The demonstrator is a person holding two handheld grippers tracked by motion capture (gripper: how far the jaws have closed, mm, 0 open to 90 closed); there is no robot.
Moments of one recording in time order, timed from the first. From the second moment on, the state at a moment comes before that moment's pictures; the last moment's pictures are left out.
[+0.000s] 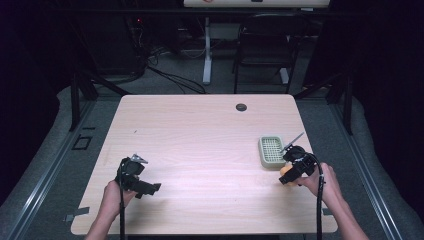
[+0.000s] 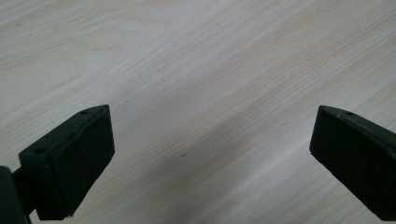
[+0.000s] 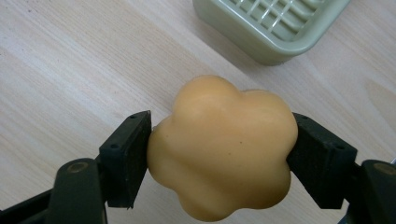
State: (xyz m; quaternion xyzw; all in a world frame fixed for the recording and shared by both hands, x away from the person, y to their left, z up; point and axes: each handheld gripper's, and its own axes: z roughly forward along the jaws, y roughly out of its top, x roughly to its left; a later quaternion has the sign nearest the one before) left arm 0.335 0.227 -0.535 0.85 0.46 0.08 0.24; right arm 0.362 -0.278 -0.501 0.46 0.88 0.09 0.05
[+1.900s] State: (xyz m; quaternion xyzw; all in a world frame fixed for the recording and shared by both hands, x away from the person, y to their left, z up) left arm 0.337 0.223 -0.535 0.85 0.45 0.08 0.24; right arm 0.413 -0.266 -0.477 0.47 0.88 0.10 0.07
